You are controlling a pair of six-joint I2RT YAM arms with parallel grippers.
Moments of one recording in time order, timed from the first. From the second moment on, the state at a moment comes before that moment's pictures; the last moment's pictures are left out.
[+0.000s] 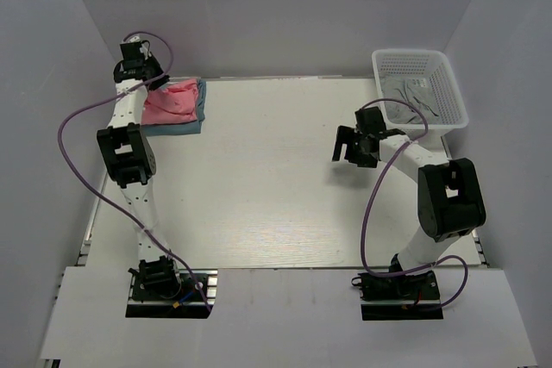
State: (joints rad) left arm 0.17 2.37 2.22 -0.44 0.15 -0.39; right arm 0.28 1.67 1.05 -0.38 -0.03 0.39
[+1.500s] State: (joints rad) left arm 0.16 2.21 1.88 -0.50 0.05 -0.44; right arm 0.28 1.60 0.97 -0.35 -0.09 0.39
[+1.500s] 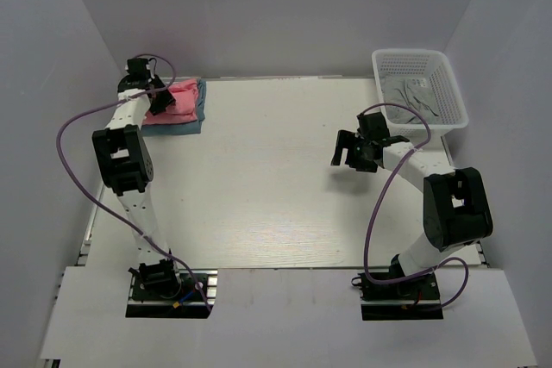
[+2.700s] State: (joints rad) left arm 0.17 2.48 2.25 -0.27 0.09 -0.53; right arm 0.28 1.65 0.99 -0.38 -0.03 0.39
